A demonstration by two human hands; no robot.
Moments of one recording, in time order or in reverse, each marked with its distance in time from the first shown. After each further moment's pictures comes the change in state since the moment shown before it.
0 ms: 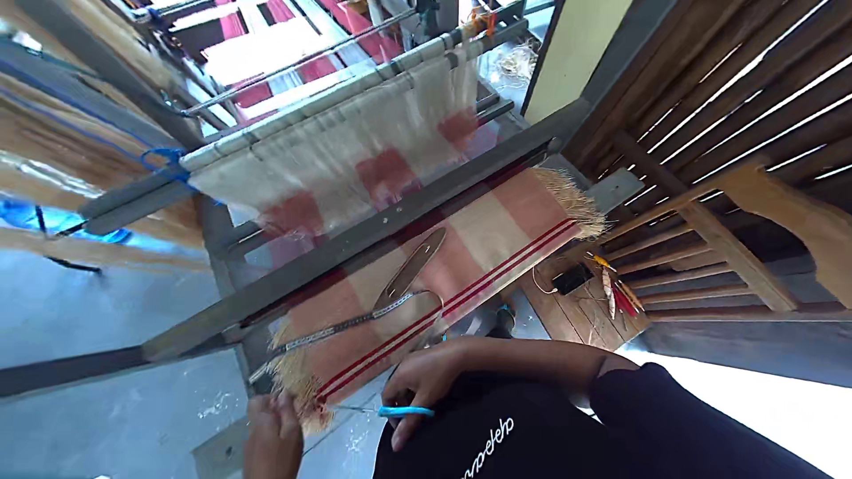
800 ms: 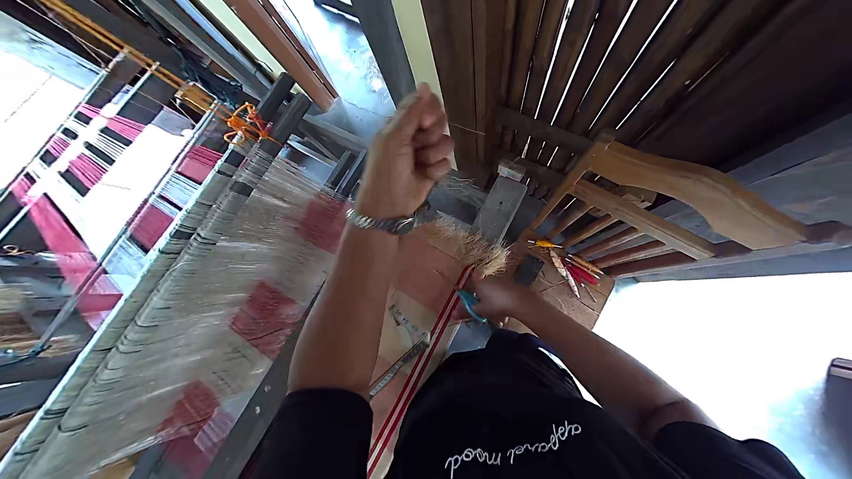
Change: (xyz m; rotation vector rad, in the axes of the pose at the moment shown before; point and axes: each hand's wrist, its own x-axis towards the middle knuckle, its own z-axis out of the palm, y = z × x) left_hand 0.120 0.689 0.259 -1.108 -1.407 0.538; right_hand -0.378 0.119 -0.111 0.174 0.853 0.953
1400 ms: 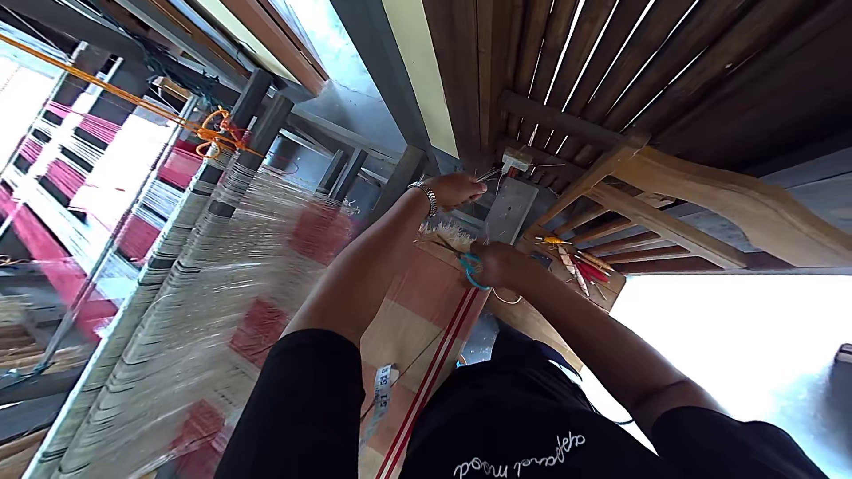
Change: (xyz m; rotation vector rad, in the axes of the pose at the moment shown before) left_hand 0.101 -0.122 -0.087 1.107 -0.380 -0.877; right_hand 0.035 -0.005 -0.084 -0.050 0.163 0.084
